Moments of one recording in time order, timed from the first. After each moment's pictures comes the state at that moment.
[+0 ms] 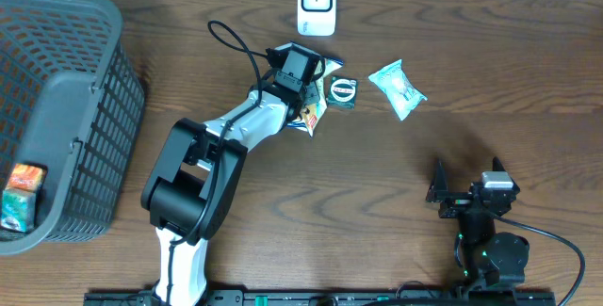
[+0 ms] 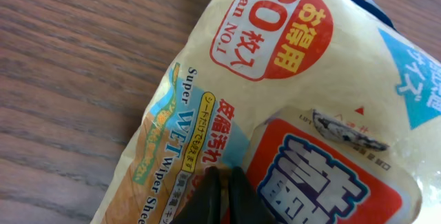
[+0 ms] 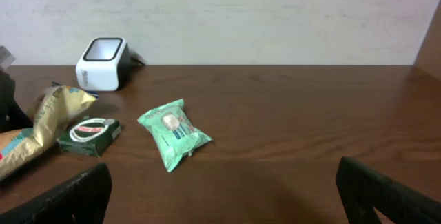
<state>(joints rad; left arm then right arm) -0.48 2.08 1.33 -0.21 -0.13 -0.72 0.02 0.01 0.01 -0.07 0.02 0.01</state>
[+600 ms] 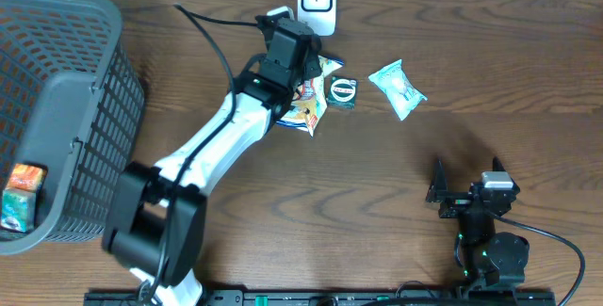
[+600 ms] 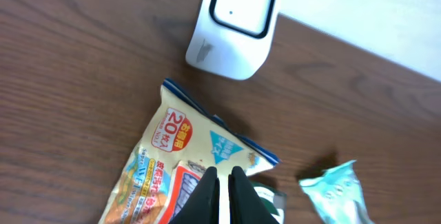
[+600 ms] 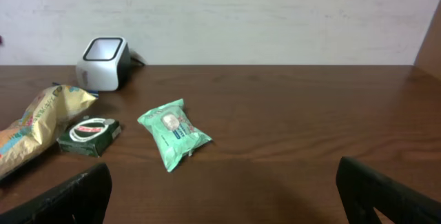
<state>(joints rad) -0.48 1.85 1.33 -0.16 -0.16 -0.68 0.02 0.01 0.01 -0.07 0.02 0.01</state>
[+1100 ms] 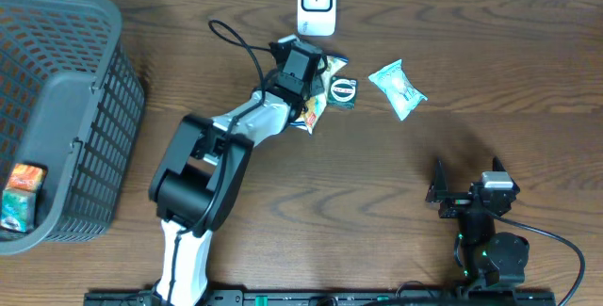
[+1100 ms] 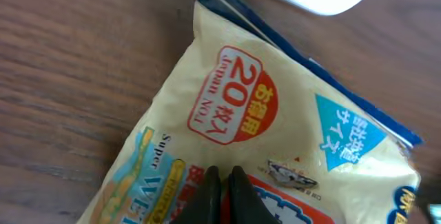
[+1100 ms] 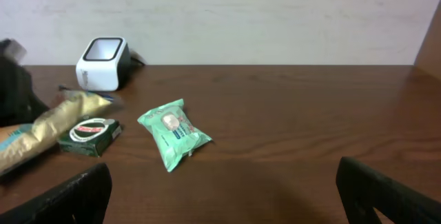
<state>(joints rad) -0.48 2.14 1.33 -0.02 -0.15 -0.73 0.02 0.01 0.01 -0.07 0.02 0.01</state>
